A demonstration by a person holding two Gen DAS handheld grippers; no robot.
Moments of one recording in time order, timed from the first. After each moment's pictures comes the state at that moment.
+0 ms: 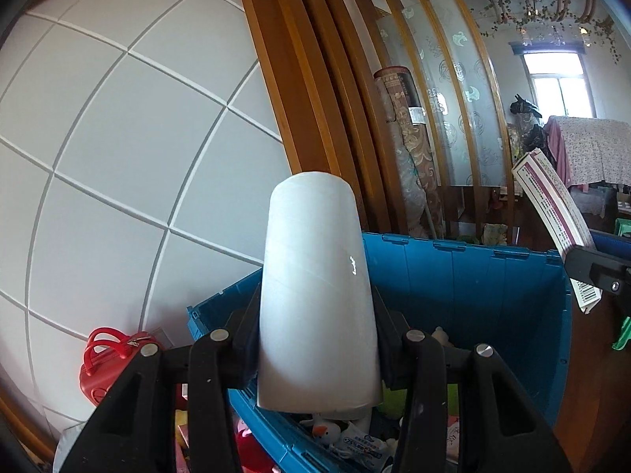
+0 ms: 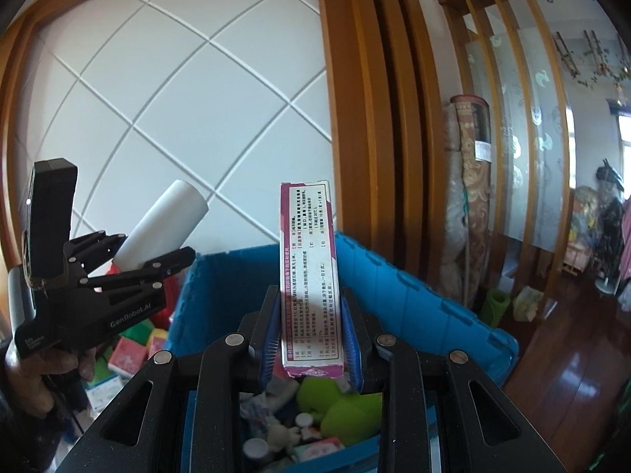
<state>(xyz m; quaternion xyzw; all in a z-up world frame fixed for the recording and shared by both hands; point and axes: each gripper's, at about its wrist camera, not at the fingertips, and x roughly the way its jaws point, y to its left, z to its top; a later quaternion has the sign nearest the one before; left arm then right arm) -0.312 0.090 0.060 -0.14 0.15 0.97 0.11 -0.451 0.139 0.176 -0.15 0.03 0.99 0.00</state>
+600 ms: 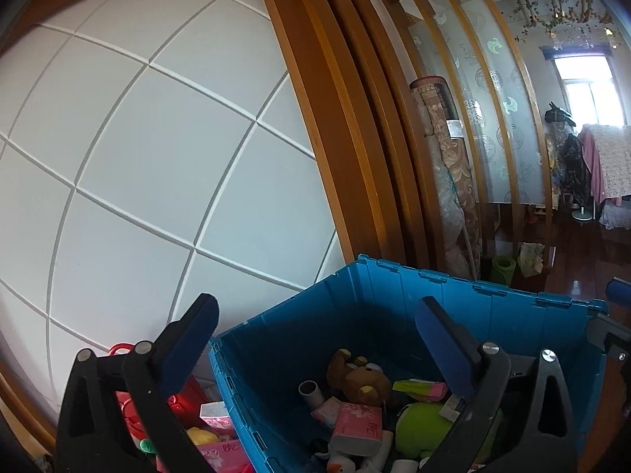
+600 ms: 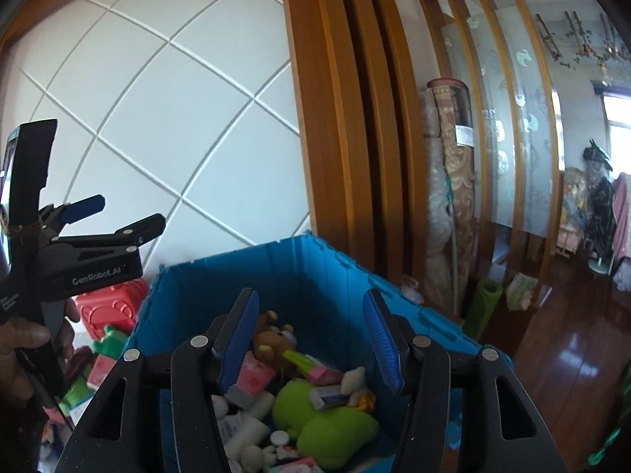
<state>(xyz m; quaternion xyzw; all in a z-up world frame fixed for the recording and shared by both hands) -0.343 0.110 0.089 -0.12 0.14 0.98 0.04 -0.492 0.183 0.168 -0.14 0.06 0.99 0.03</state>
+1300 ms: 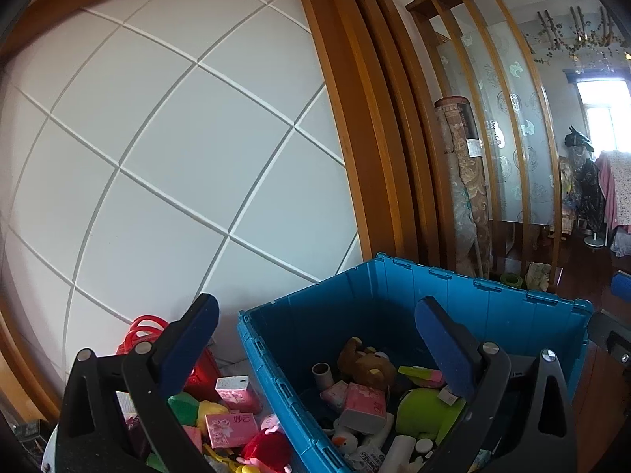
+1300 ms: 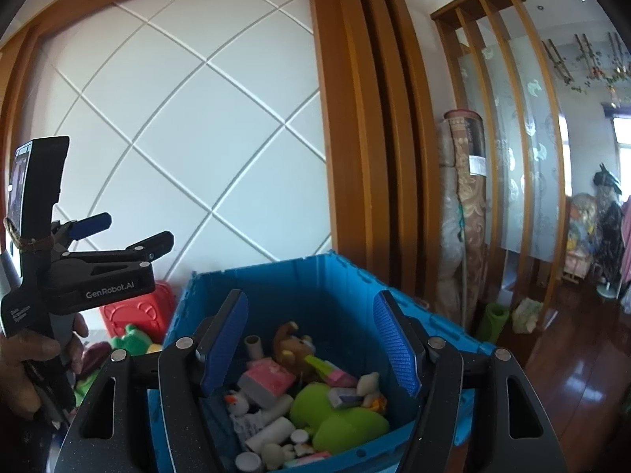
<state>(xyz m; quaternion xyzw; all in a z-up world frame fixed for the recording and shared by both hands) -0.268 0.077 0.089 -0.10 0.10 0.99 0.00 -0.433 0.146 0.177 -0.10 0.03 0.99 0.00</state>
